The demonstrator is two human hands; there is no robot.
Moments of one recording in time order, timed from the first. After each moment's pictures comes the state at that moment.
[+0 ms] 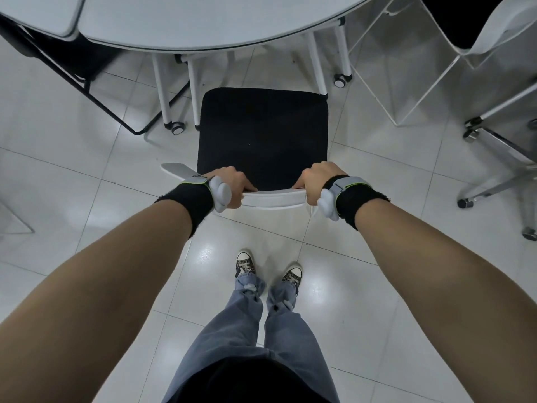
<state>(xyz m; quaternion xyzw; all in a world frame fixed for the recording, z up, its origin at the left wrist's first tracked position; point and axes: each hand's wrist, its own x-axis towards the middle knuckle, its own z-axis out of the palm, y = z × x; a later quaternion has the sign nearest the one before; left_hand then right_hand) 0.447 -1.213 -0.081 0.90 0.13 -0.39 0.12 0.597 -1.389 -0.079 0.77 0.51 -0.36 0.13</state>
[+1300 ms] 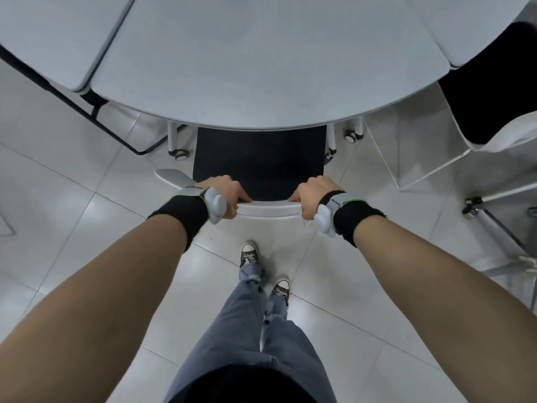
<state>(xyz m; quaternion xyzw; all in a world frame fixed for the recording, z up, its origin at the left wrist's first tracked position) 0.581 -1.091 -0.073 0.89 0.20 -0.39 0.17 0.751 -1.245 -0.078 0.73 0.56 -0.36 0.16</state>
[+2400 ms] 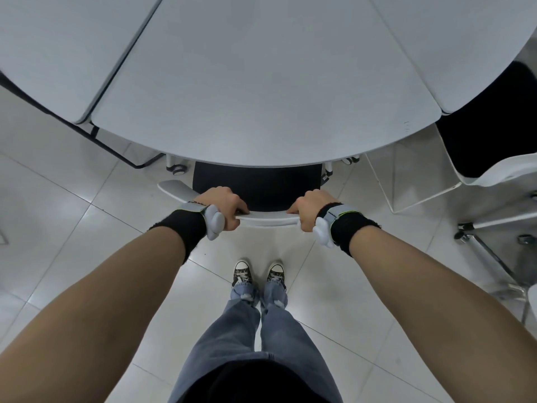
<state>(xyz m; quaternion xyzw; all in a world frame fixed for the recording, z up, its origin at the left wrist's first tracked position) 0.617 -1.051 -0.077 0.92 0.16 -0.28 0.21 0.809 -1.204 -0.083 0.69 0.59 -0.38 0.19</state>
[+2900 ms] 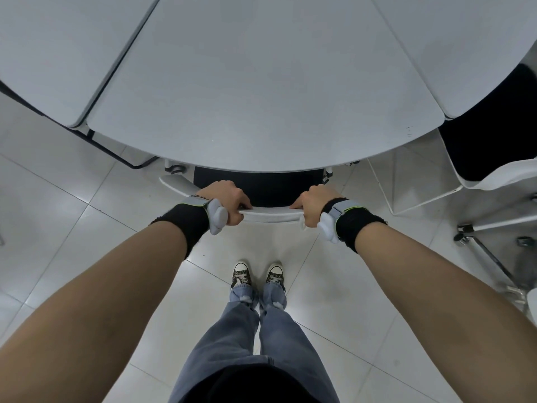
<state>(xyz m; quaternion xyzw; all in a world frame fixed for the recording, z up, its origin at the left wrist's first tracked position) 0.637 -1.031 -0.081 0.92 0.15 -0.28 0.21 0.830 -1.185 -0.080 0.68 0.58 -0.39 0.20</state>
